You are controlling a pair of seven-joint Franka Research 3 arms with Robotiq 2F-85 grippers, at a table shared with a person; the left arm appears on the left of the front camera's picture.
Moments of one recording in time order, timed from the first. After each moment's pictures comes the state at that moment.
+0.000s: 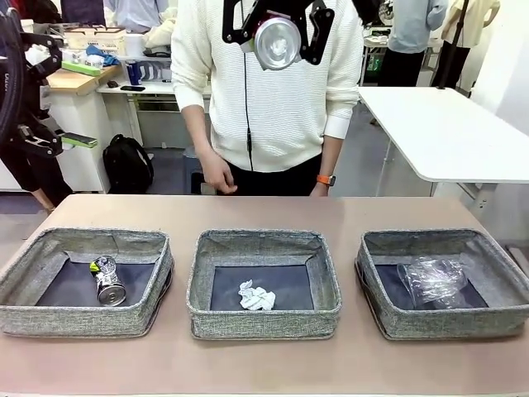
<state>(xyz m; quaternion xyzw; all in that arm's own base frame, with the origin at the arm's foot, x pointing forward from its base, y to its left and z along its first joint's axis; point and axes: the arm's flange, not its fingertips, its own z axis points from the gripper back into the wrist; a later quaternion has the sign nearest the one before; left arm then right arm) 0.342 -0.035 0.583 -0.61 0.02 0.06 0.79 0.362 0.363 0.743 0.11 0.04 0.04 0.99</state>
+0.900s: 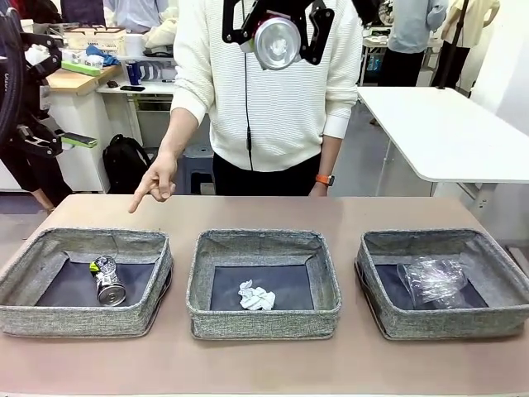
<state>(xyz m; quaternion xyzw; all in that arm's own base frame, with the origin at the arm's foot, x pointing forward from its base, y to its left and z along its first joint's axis) 0.342 -0.035 0.583 -0.61 0.02 0.06 0.79 0.362 0.363 0.743 0.11 0.04 0.04 0.99</state>
